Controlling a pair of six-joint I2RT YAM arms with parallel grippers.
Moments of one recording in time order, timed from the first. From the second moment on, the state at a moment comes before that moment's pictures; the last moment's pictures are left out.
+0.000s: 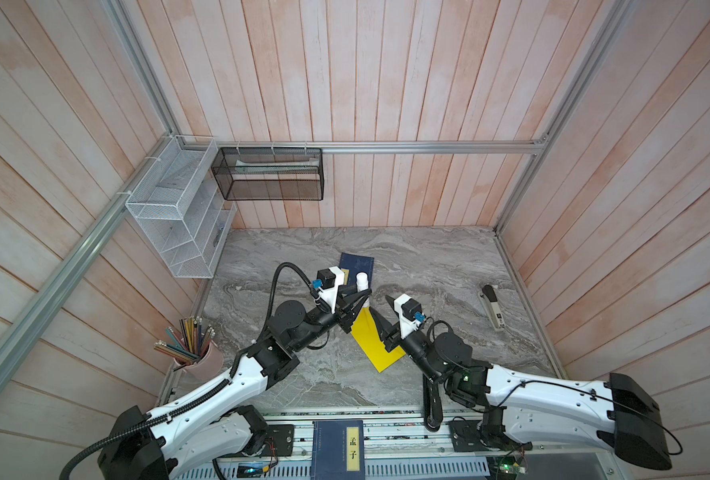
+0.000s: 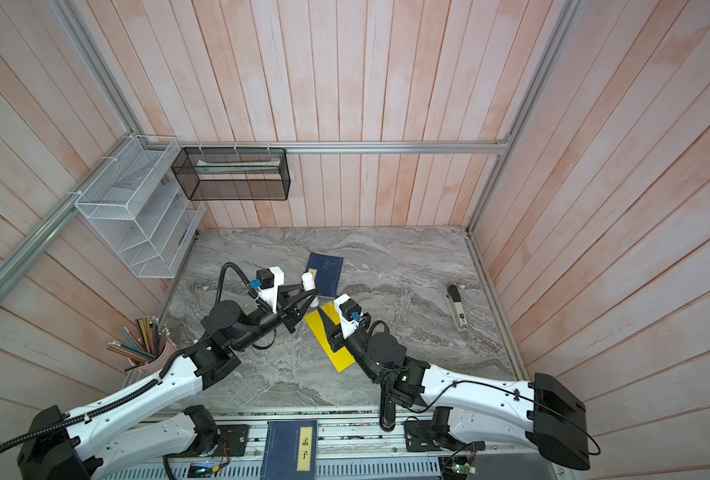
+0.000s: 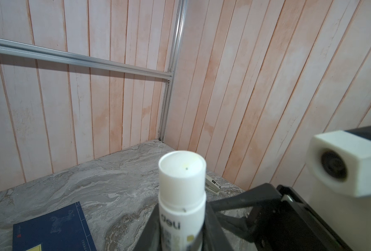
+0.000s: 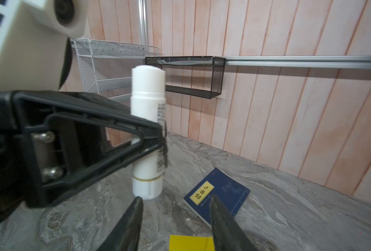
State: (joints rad) left arm -0.77 1.01 0.66 0.46 0.17 -0.19; right arm 1.15 1.01 0.54 0.55 0.49 -0.01
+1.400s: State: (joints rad) left arm -0.85 1.32 0.64 0.36 0.23 -0.07; right arm 0.34 1.55 1.13 -0.74 0.17 0.55
